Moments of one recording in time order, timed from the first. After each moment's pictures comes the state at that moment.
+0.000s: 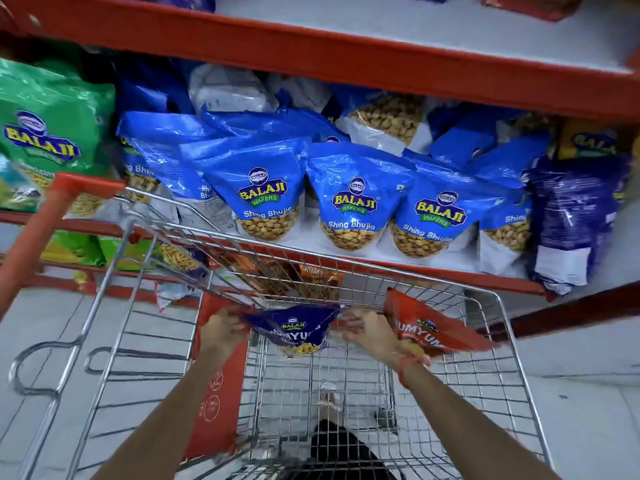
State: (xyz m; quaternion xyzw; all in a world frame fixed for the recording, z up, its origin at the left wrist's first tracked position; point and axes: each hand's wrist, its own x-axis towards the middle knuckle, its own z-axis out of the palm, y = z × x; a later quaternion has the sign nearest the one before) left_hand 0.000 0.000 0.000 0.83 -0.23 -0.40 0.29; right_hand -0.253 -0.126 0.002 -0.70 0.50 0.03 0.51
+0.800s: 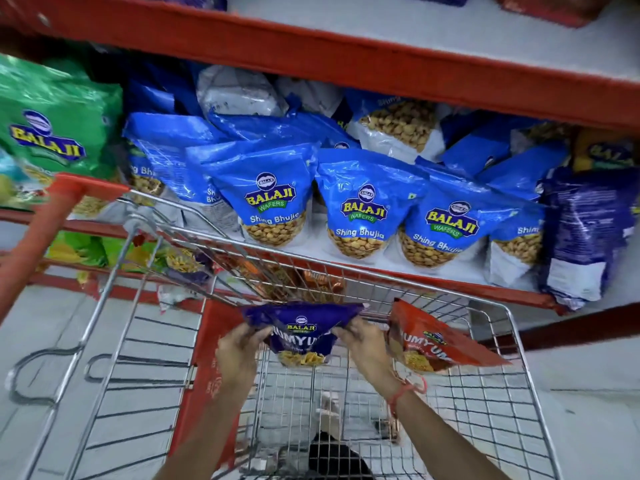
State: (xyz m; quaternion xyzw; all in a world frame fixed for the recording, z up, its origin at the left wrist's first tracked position) left_hand -0.050 0.004 0.019 0.78 -0.18 -0.32 0.50; right_hand -0.232 -0.103 -0.004 -0.63 0.54 -0.14 0.54
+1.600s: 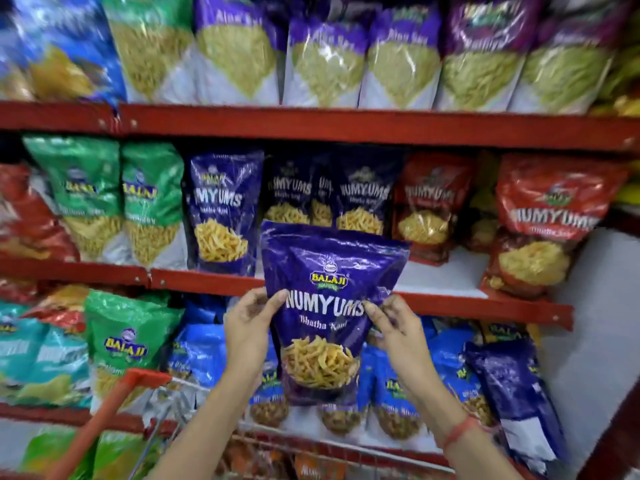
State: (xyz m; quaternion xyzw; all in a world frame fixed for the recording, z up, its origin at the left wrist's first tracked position) left_hand -0.046 -0.082 0.340 0.49 -0.35 -0.20 0.77; right_hand -0.231 -0.159 0.328 -0.62 0.30 -0.51 0.52
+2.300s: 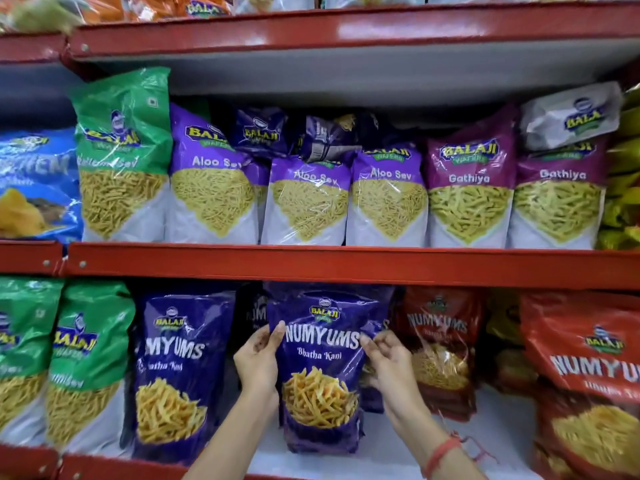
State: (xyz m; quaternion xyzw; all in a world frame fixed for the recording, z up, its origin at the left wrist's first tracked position) left_hand 0.009 -0.286 0.449 0.42 -0.25 -0.24 0.84; right_hand -0.160 -0.347 0.431 -0.59 0.24 -0.57 0.52
